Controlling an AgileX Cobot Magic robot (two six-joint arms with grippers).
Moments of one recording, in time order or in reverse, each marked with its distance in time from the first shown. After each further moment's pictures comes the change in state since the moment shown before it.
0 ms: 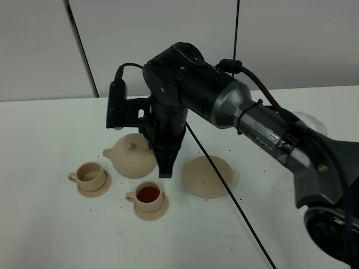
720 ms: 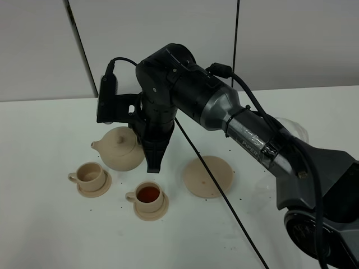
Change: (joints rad) left arm 0.000 0.000 0.000 0.000 0.000 0.001; right arm 0.000 0.091 -0.139 0.015 -0.004 -0.001
